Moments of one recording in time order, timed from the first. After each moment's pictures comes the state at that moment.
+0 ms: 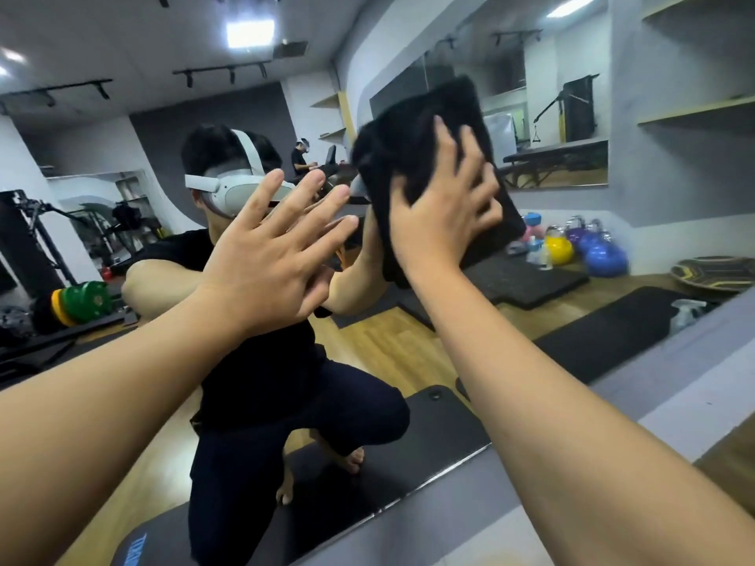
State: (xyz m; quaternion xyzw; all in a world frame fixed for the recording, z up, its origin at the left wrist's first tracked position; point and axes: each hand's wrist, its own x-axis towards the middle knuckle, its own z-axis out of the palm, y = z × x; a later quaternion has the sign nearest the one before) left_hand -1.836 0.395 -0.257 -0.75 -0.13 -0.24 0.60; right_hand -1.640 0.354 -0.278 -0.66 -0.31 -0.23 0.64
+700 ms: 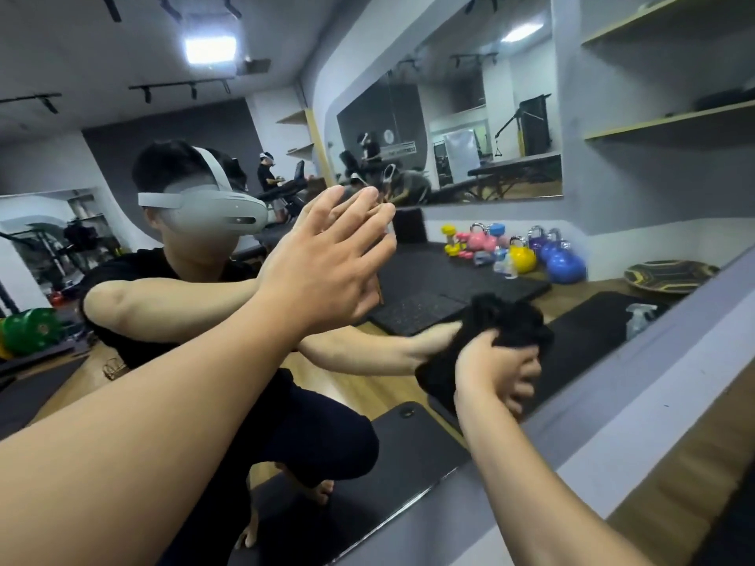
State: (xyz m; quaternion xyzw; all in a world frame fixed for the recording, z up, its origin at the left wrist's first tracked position) left_hand -1.710 0.394 -0.272 -0.78 -0.10 -0.23 0.58; right_hand -1.533 0.357 -0.443 -0.69 0.09 0.13 0.70
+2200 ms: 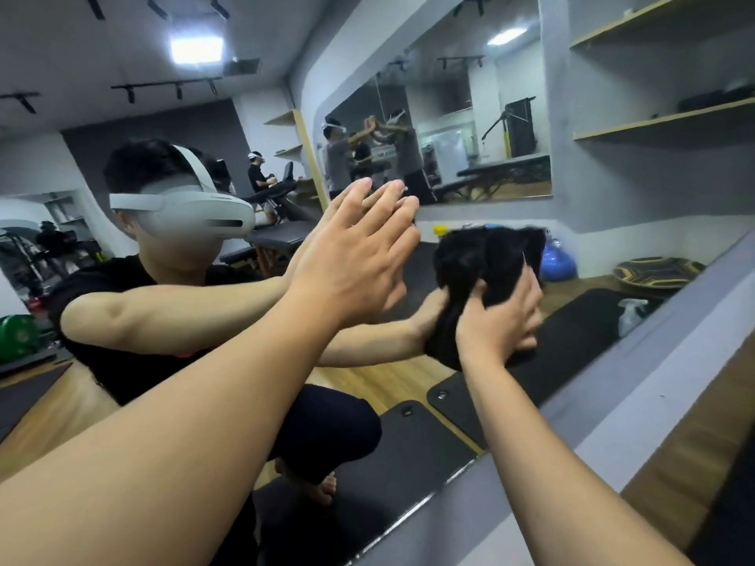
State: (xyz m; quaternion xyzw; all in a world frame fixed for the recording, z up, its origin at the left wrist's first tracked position) left_hand -1.710 0.394 -0.273 -0.78 -0.10 -0.21 0.58; right_hand -1.558 0.356 -0.408 -0.67 -0.12 -0.08 0.73
